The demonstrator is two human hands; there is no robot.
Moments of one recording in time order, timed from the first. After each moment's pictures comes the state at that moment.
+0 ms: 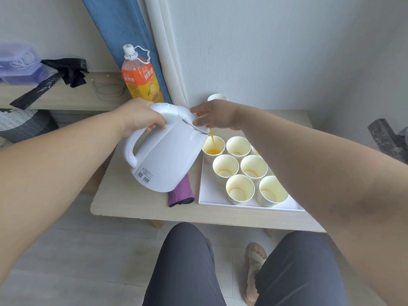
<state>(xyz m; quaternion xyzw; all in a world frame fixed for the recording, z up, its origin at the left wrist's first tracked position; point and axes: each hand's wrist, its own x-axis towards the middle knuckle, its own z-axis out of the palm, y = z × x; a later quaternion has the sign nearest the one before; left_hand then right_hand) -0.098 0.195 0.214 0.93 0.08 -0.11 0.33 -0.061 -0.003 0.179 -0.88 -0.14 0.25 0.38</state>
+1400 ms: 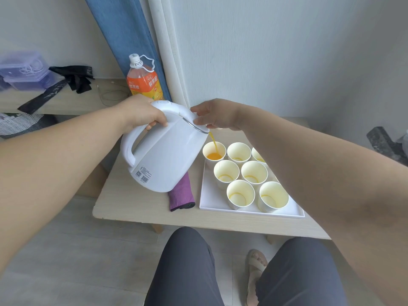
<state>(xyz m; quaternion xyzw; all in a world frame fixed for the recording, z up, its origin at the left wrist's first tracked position) -0.093 0.197 0.232 0.94 0.08 -0.09 0.33 -0.059 -0.001 0.195 -0.87 -0.14 0.23 0.41</state>
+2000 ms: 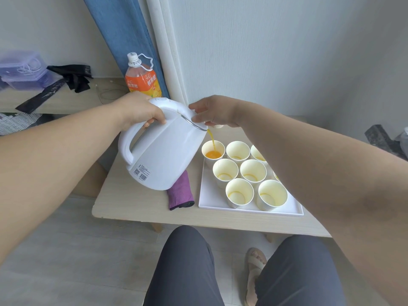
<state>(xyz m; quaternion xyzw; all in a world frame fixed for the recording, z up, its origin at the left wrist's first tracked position) -0.093 0.196 0.237 0.94 0.07 -0.10 0.33 -0.055 -0.002 0.198 -0.87 -0.15 0.23 0.40</state>
